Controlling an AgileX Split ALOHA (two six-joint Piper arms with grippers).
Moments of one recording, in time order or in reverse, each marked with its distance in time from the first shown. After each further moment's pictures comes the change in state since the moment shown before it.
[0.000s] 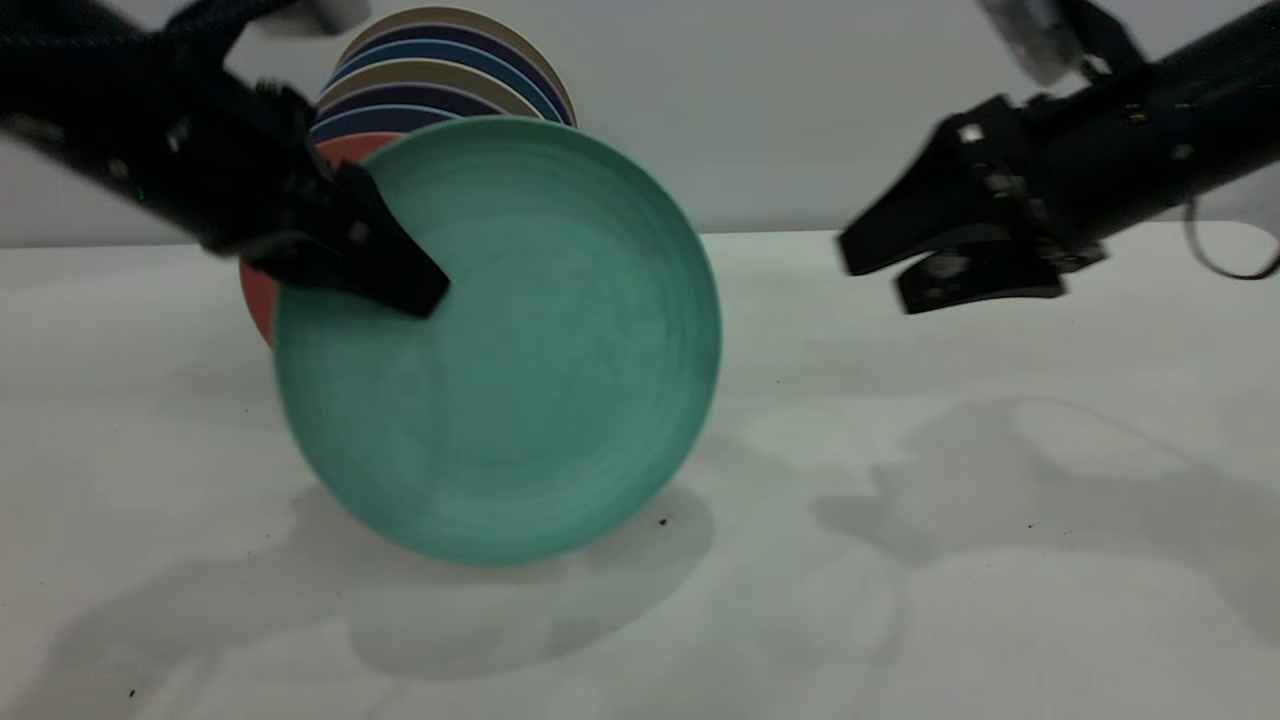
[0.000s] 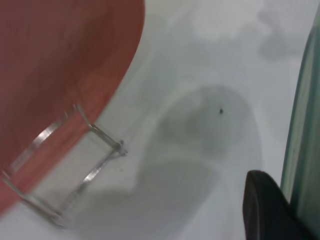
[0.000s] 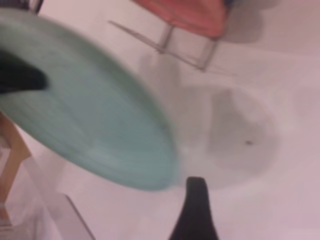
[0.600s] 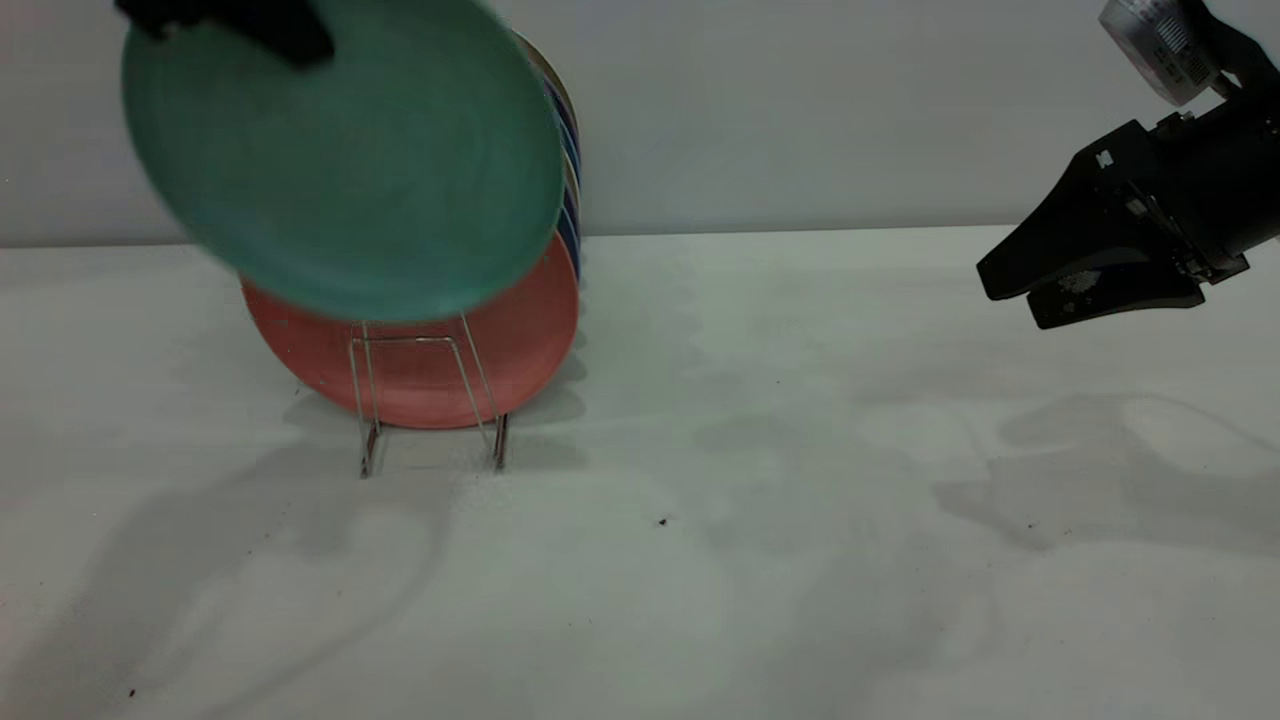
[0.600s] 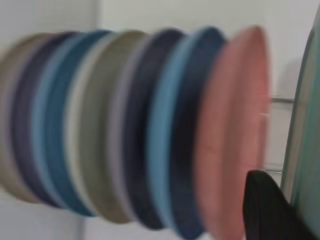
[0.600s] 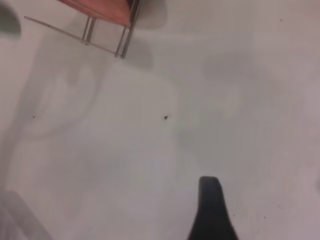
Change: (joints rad) left arm 0.000 0.005 -0.463 0.637 0.173 0.107; right arm -0.128 -0.001 0.000 -0.133 -0.027 0.041
